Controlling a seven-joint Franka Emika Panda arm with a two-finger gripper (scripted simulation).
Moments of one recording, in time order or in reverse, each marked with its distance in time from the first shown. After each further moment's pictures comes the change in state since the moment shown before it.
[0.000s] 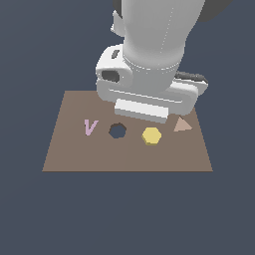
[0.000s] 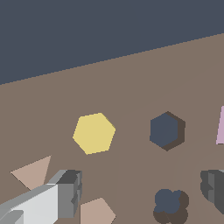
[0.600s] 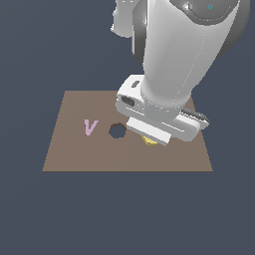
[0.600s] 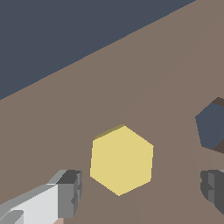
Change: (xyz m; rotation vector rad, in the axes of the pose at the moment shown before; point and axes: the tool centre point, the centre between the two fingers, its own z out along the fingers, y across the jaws) arm 0.010 -0.034 0.057 -0.004 -0.015 0.244
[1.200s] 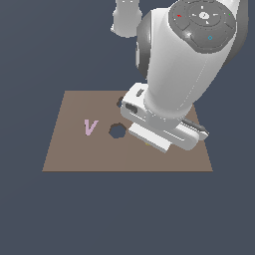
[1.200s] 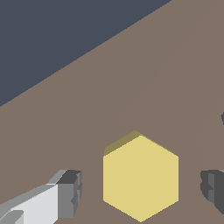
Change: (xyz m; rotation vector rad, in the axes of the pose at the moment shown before) arm 0.004 -0.012 0.018 0.000 -0.005 0.083
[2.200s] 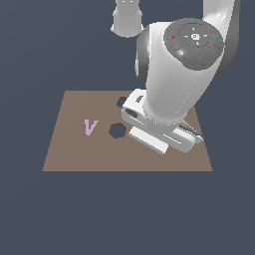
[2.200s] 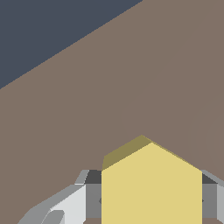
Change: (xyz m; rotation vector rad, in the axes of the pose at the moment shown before) arm 0.000 -0.001 0.019 0.001 0.000 0.000
